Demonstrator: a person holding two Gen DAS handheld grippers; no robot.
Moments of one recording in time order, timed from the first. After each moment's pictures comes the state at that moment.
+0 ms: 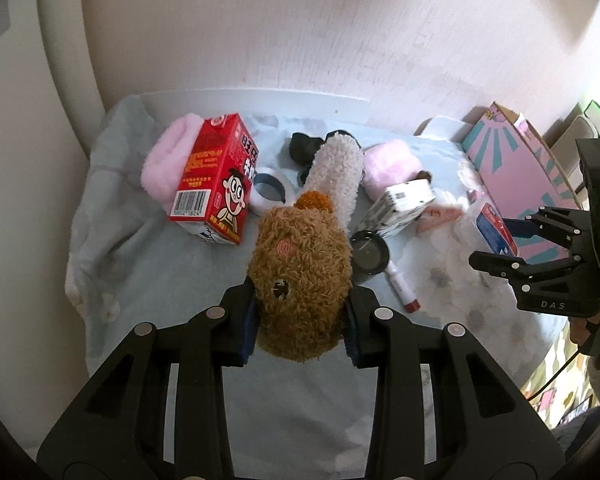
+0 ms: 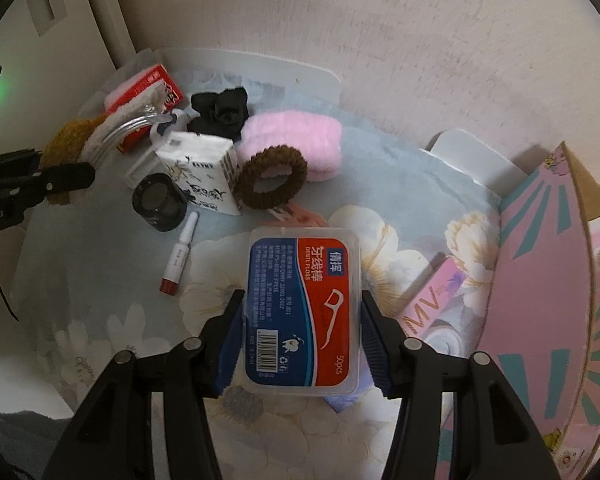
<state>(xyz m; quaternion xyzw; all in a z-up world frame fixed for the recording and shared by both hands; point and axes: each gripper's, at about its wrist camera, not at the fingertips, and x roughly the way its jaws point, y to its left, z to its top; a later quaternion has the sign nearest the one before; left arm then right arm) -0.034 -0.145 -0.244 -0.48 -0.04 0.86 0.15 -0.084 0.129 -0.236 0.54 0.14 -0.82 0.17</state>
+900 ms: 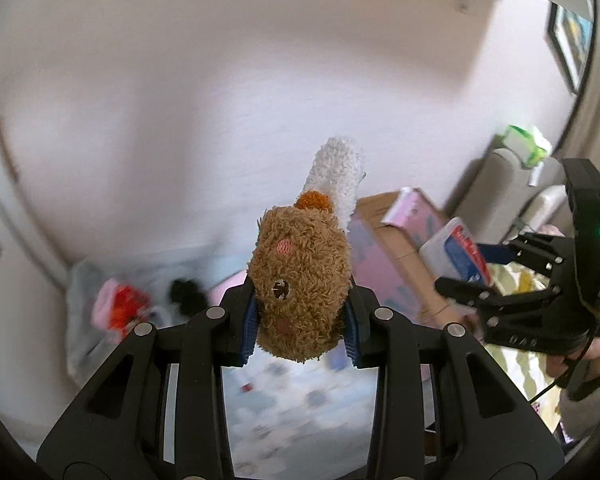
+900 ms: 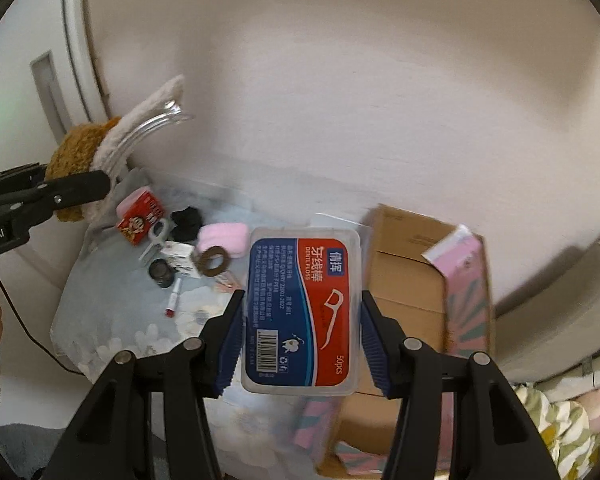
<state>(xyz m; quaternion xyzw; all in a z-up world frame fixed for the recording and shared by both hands) -0.006 0.013 -0.061 -0.37 0.00 0.90 0.24 0.007 0.233 -0.104 0.43 0.09 -0.89 0.10</state>
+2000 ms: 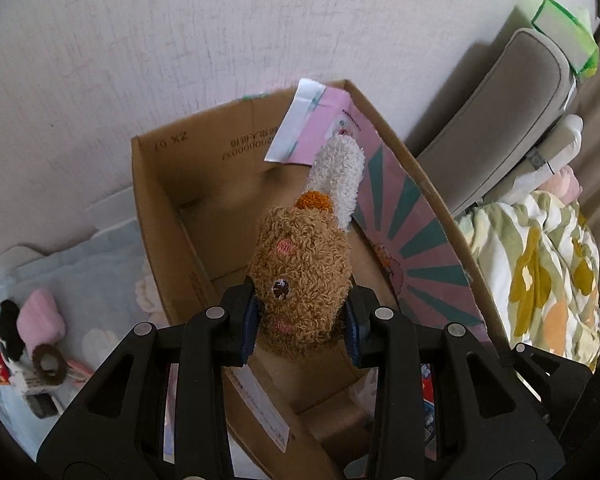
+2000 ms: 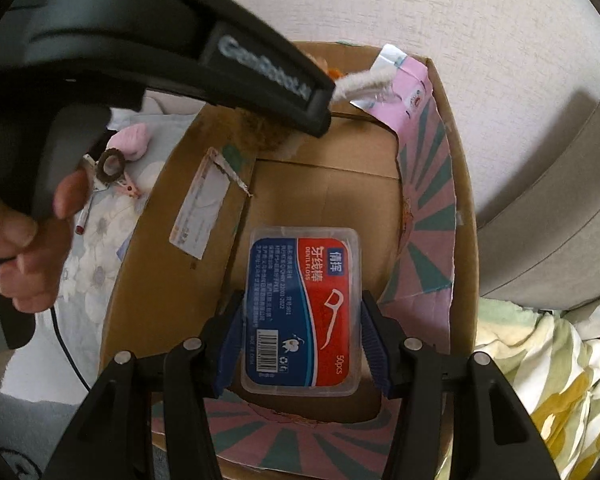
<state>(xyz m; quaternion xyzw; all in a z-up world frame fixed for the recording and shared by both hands) -0.101 0.262 -0.208 -0.54 0.06 0.80 0.26 0.007 0.367 -0.228 0.54 0.03 -0.83 0.10</state>
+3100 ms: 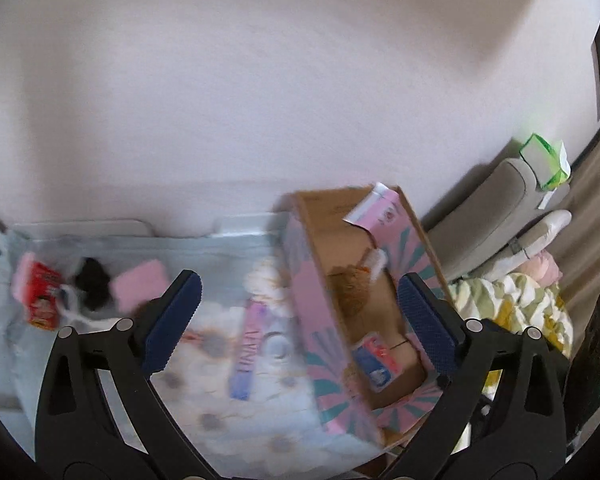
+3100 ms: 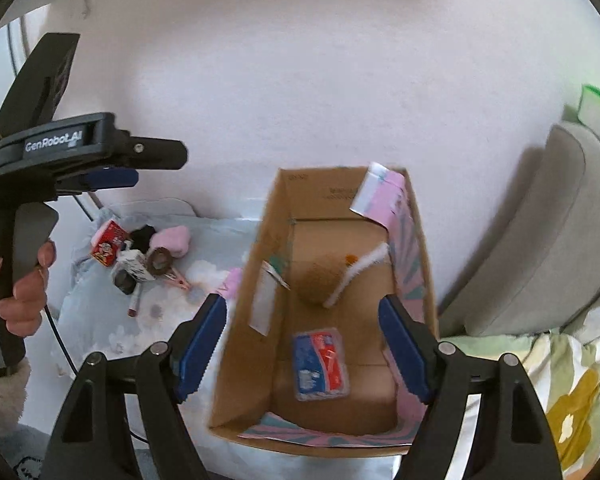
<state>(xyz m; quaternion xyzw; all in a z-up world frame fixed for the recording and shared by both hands) -0.057 0.087 -0.087 -0.45 -0.04 0.88 0.18 0.034 0.351 -0.128 0.41 -0.02 -0.91 0.09</state>
